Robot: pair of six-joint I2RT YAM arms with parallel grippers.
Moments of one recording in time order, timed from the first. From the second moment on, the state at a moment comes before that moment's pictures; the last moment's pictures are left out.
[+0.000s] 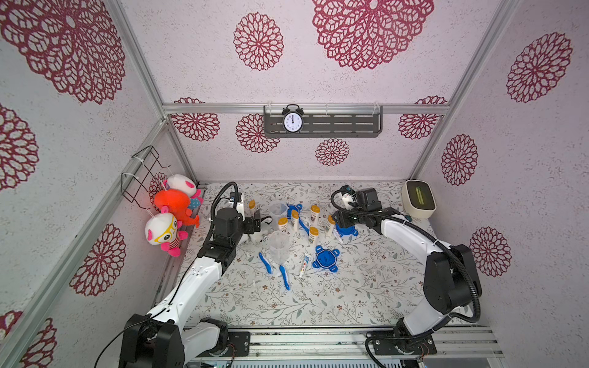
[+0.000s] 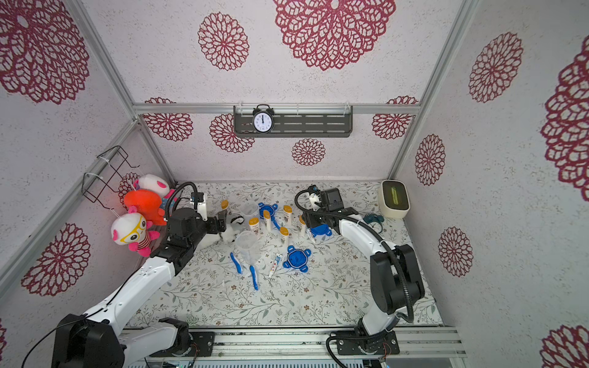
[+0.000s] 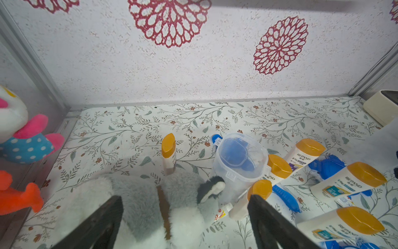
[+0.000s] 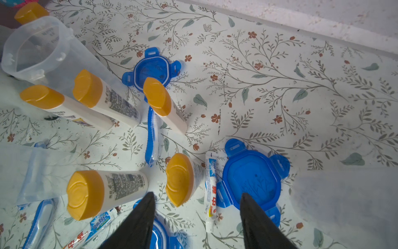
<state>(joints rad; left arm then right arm) -0.23 1.17 0.77 0.03 -0.12 -0.09 0.37 1.66 1.24 -0.36 -0.20 -0.02</state>
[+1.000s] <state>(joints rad) -0.22 1.22 0.81 -0.11 -0.18 -0.05 0.44 1.74 1.30 -0.40 -0.09 0.00</state>
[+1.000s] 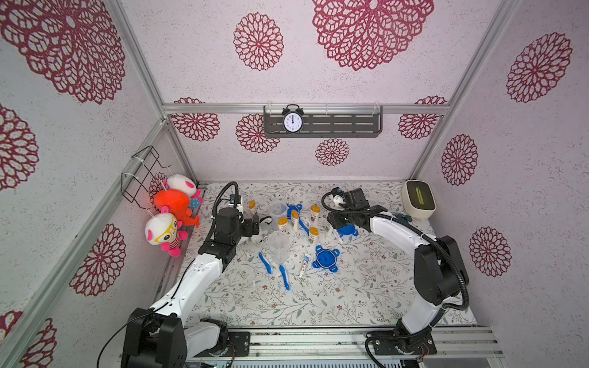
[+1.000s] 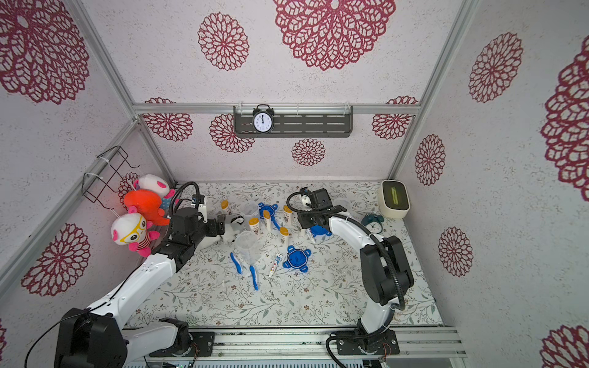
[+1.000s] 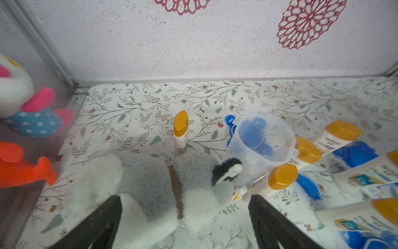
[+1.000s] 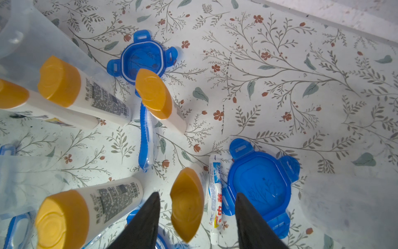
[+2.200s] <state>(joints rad) -0.07 1.68 1.30 -0.81 -0.22 0.41 0.41 1.64 1.25 -0.42 -0.21 -0.03</state>
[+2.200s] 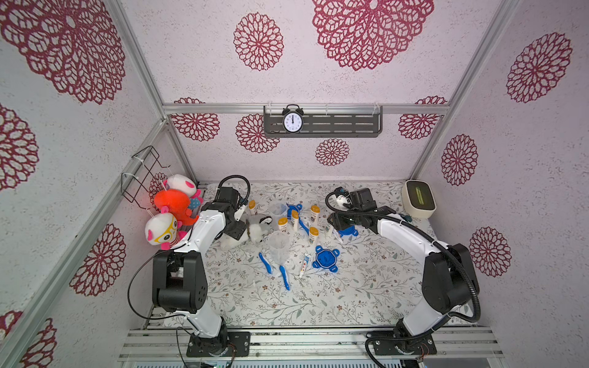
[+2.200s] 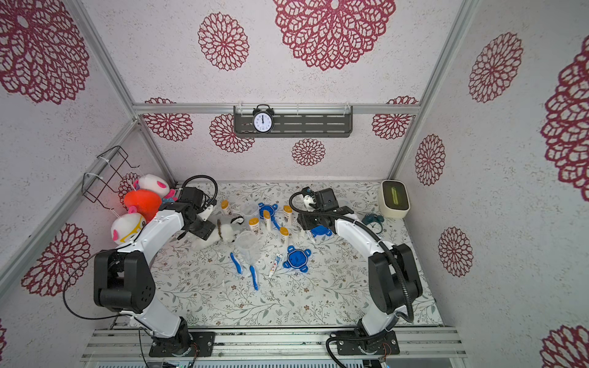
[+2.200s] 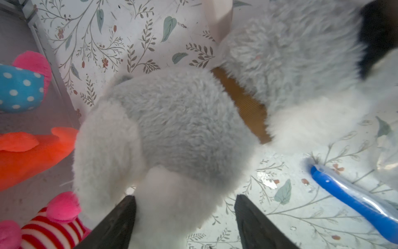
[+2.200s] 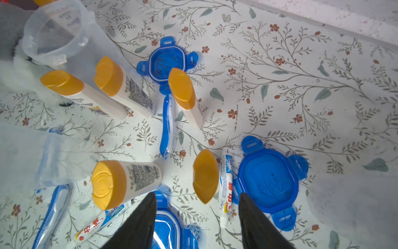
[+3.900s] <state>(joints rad) 0.43 0.82 0.28 0.48 0.26 -0.46 0.29 1.38 1.05 -0.31 -0.27 0.02</state>
